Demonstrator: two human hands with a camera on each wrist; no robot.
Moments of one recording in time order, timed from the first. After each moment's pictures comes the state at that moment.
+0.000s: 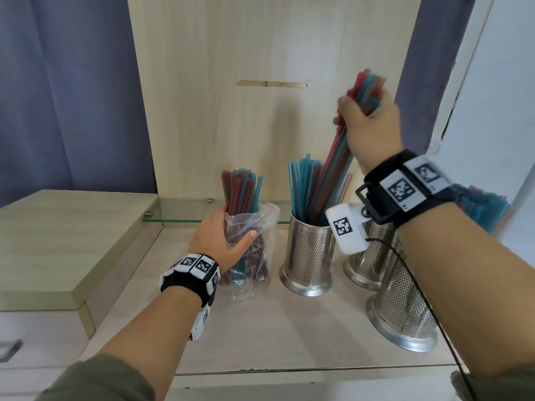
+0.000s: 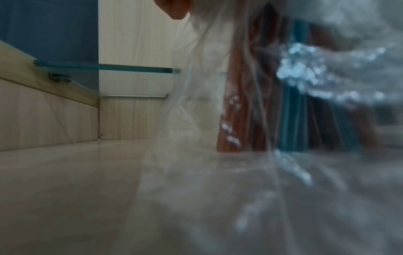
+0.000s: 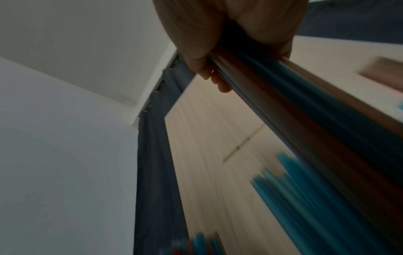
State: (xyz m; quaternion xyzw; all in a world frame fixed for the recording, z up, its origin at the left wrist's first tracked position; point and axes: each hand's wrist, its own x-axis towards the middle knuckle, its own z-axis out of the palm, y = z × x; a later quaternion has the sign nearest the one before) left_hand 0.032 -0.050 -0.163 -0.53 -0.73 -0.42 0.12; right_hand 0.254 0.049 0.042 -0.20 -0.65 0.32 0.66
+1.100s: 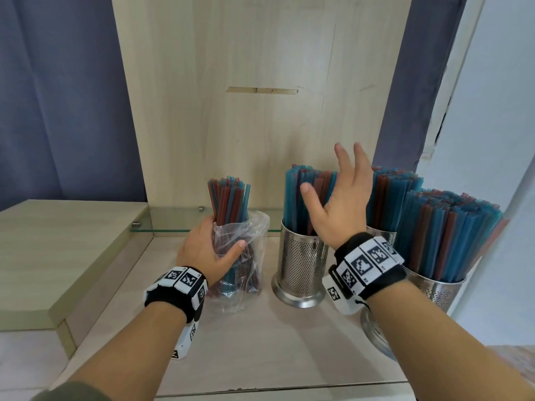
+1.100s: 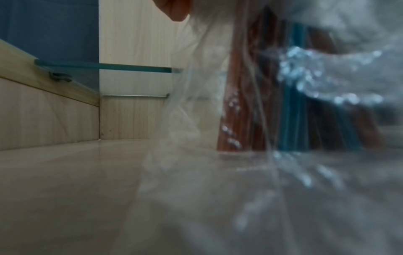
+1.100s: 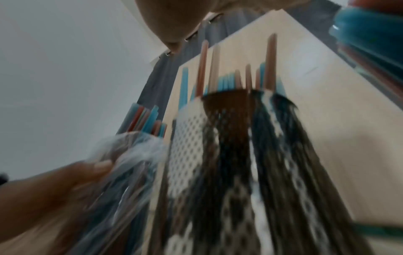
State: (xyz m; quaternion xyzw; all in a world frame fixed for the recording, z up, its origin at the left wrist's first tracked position) left_hand 0.035 -0.051 -0.161 -0.52 -0.73 -0.43 0.11; right_hand 0.257 0.065 -0.069 -0.29 -0.75 -0.02 0.59
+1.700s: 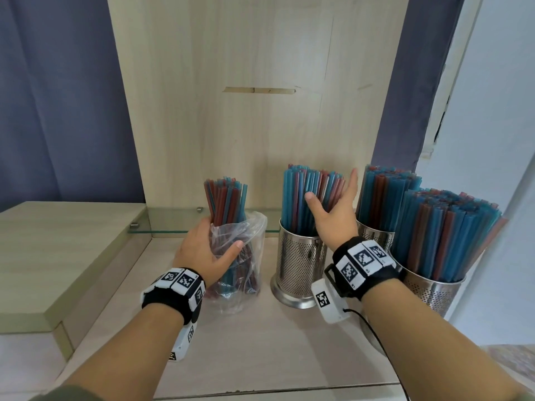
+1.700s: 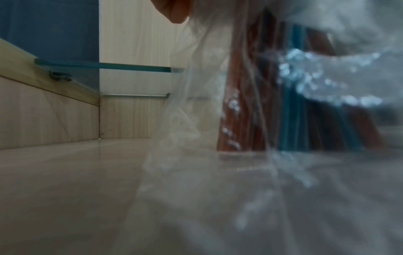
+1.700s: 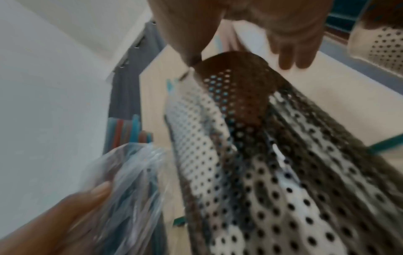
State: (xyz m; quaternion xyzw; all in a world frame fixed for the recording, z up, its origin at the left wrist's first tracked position) left_hand 0.033 -0.049 -0.162 -0.52 -0.74 -0.43 0.10; right_hand 0.254 0.084 -0.092 -0.34 -0.68 0.34 0.55
